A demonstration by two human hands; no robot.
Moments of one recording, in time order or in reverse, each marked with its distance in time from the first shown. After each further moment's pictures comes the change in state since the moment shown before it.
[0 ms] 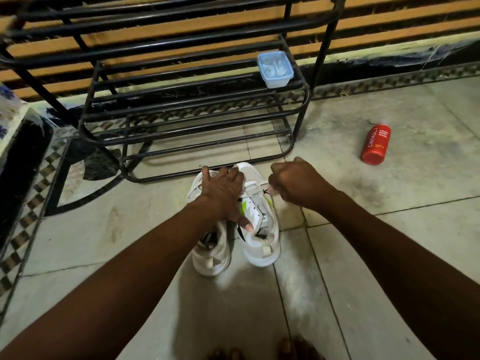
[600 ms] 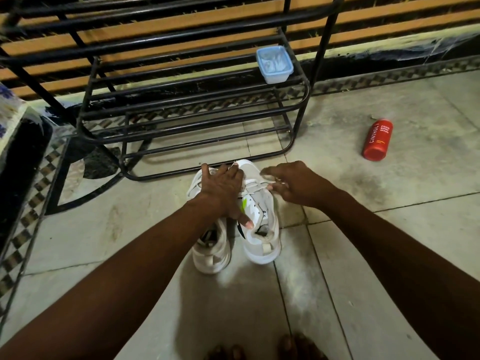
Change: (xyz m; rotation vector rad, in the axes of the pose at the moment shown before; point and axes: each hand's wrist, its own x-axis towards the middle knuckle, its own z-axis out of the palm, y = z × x) left_hand 0.000 0.001 -0.001 -0.001 -0.019 -0.005; right_hand -0.007 0.013 0.019 0.384 0.049 0.035
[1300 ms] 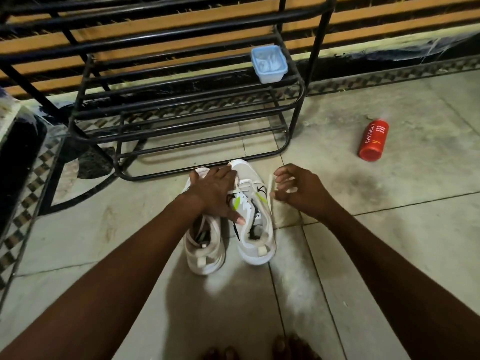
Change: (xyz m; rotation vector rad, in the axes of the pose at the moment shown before) left_hand -0.006 -0.017 0.005 -0.215 0.000 0.062; right_hand -0.032 -0.003 0.012 0.704 0.183 0.499
